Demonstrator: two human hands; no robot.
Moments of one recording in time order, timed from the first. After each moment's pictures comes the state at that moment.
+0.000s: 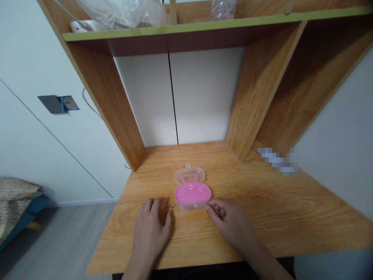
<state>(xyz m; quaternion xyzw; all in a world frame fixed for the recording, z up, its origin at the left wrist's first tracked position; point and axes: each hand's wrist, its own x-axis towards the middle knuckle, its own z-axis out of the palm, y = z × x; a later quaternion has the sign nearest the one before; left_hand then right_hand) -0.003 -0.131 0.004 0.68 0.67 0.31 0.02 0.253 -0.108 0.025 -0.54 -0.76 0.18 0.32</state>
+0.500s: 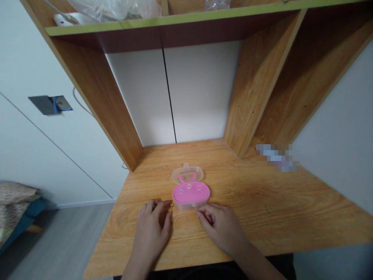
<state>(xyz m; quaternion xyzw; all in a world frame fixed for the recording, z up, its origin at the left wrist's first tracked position) -0.003 -0.127 -0.002 0.72 0.64 0.27 0.06 0.235 -0.115 0.013 -0.53 -0.78 0.18 0.28</state>
